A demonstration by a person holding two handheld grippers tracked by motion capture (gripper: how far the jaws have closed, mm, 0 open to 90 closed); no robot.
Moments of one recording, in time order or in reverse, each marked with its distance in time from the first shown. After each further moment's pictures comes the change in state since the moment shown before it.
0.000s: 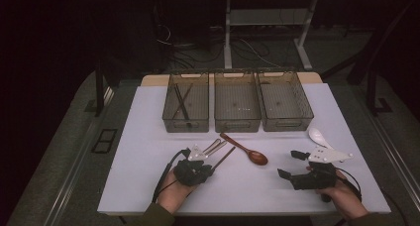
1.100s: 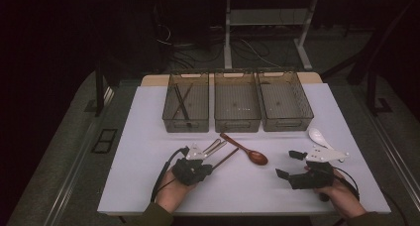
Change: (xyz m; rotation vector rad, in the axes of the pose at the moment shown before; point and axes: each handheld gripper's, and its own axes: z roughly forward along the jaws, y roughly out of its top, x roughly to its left) left arm 0.002 0.006 -0.012 -0.011 -0.031 0.024; right arm 0.000 0.000 0.006 0.016 0.012 0.002
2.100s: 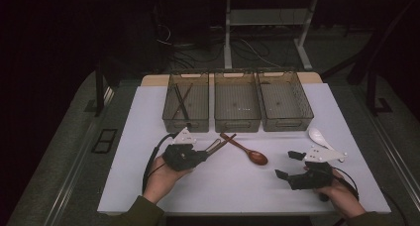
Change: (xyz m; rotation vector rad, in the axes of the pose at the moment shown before) left arm 0.028 0.025 -0.030 -0.083 -0.040 0.003; right arm 0.000 -0.001 0.002 0.014 0.002 -0.010
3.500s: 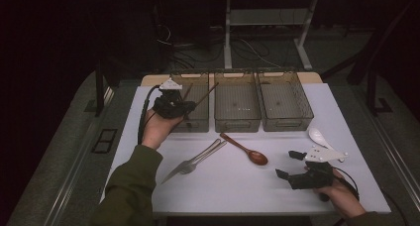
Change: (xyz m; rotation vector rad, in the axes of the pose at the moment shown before) left arm 0.100 0.085 -0.014 -0.108 0.168 -0.082; right arm -0.001 0.000 -0.001 -0.004 -0.006 0.002
